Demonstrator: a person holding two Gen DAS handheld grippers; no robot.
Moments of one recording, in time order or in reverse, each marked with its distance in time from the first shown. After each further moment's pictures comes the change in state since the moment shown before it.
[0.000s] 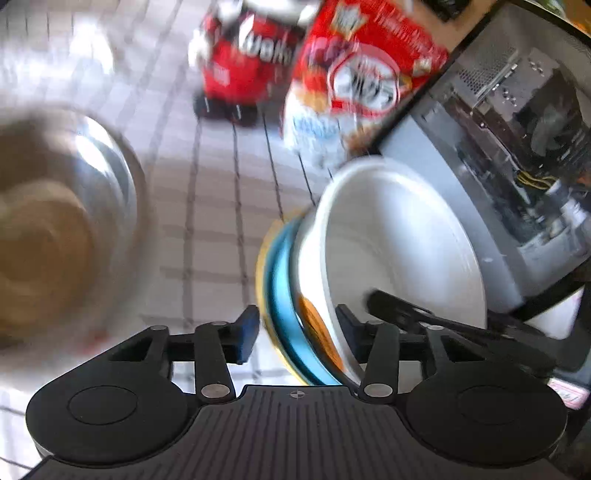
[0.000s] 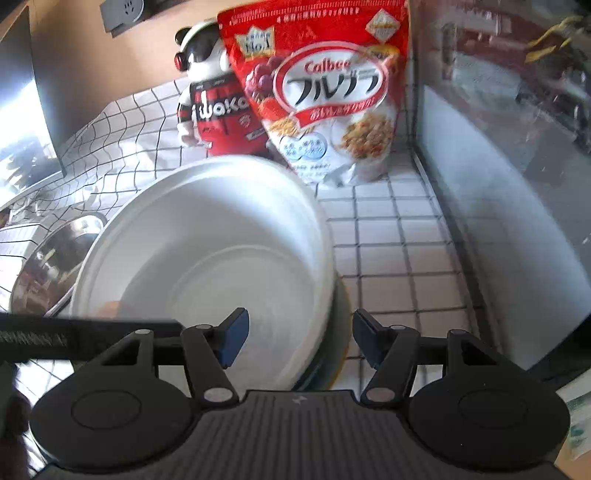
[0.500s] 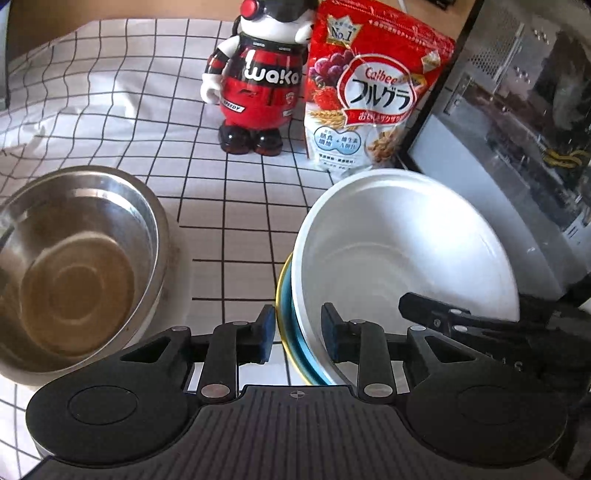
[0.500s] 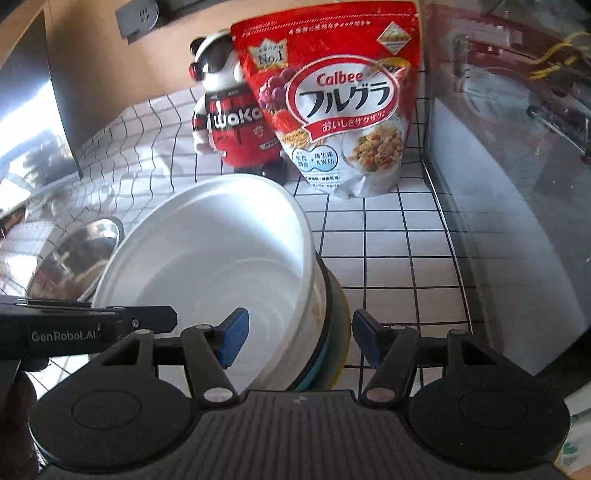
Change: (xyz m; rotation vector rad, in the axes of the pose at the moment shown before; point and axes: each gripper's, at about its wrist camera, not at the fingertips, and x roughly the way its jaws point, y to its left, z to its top) left arm 0.002 -0.027 0.003 0.069 -0.007 0.194; right arm -0.001 -0.005 0.008 -0.027 0.015 0.062
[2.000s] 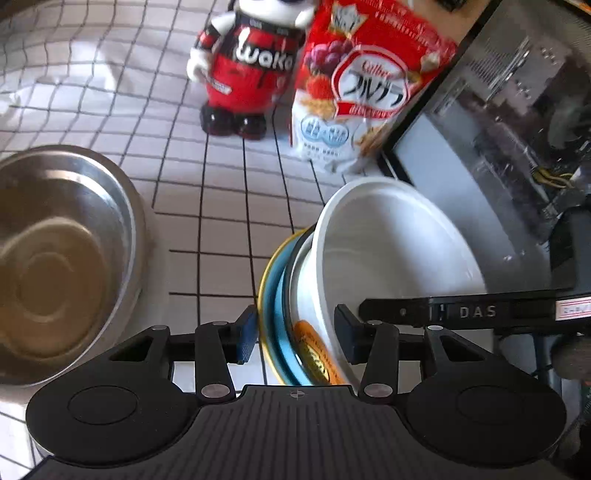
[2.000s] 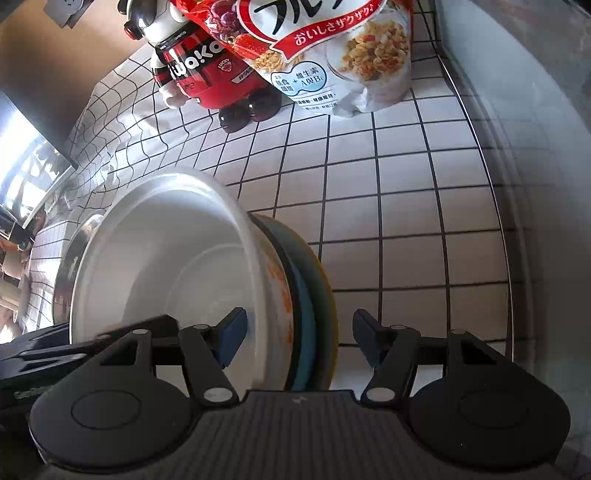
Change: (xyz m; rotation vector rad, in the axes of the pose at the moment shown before) left arm 0.005 0.018 0.013 -0.065 0.049 -0.133; right arm 0.050 -0.039 0.028 0.192 0.333 0.180
